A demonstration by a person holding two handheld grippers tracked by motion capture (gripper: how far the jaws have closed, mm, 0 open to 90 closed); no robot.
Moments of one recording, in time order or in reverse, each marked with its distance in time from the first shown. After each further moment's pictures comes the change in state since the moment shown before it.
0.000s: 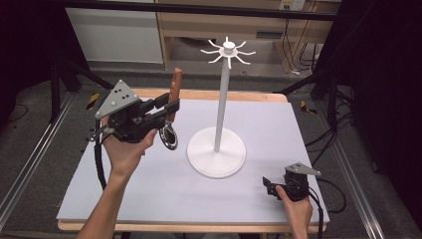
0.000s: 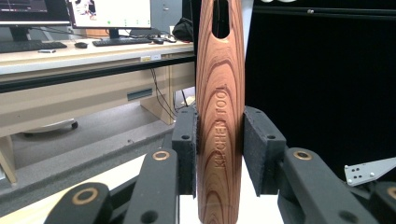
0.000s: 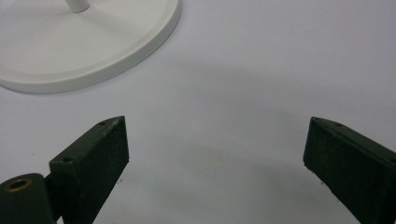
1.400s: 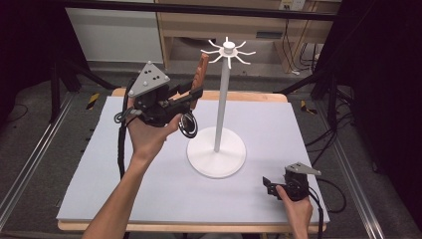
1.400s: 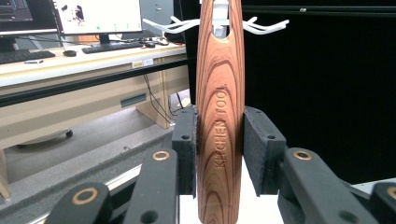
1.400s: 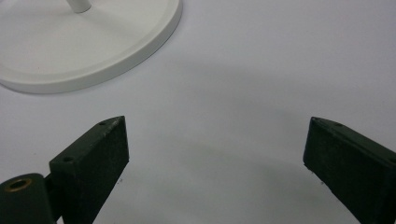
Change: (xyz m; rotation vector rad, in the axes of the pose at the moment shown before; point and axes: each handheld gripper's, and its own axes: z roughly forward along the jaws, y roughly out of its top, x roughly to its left) left arm -0.019 0.030 0.041 0.016 -0.014 0.035; right arm -0.001 0.000 0.000 0.004 0.009 0.004
